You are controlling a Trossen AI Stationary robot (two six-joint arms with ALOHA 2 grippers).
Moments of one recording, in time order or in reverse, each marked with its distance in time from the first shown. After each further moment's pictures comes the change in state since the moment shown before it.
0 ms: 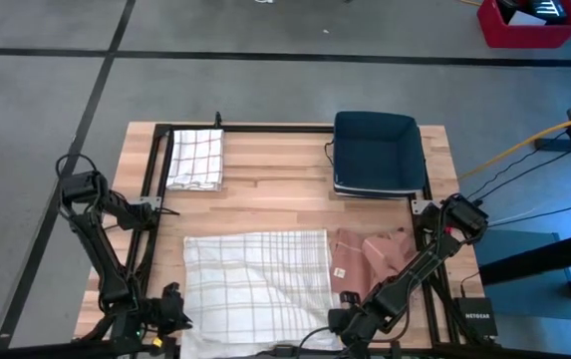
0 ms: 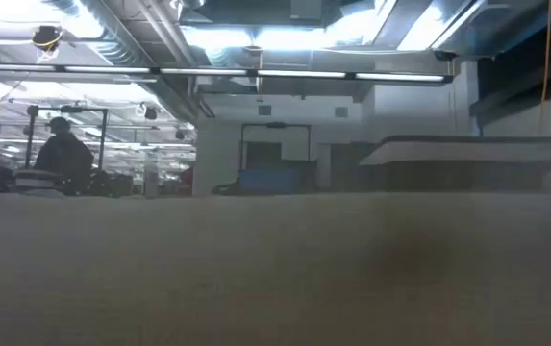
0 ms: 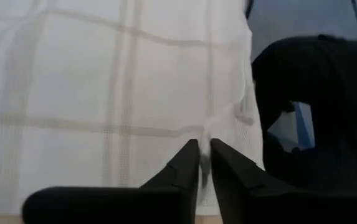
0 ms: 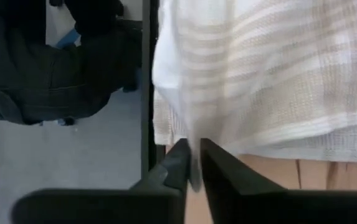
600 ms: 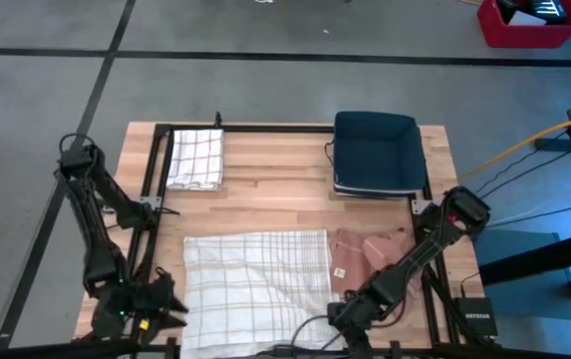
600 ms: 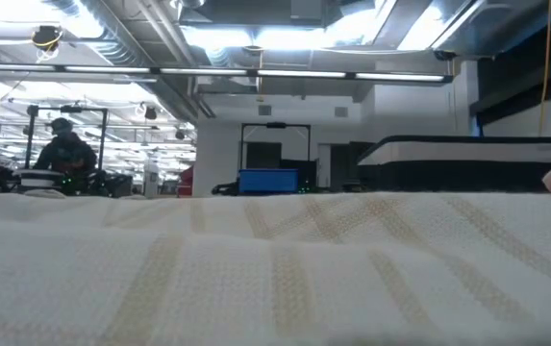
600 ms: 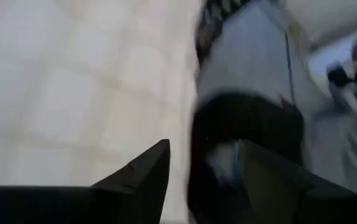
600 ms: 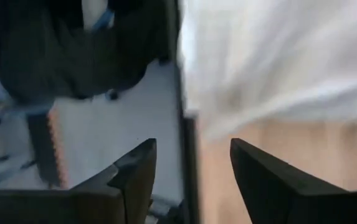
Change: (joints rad) left arm 0.029 -0.271 0.000 -0.074 -0.069 -0.118; right arm -0.083 -0.068 0.000 -0.047 -0.250 0.069
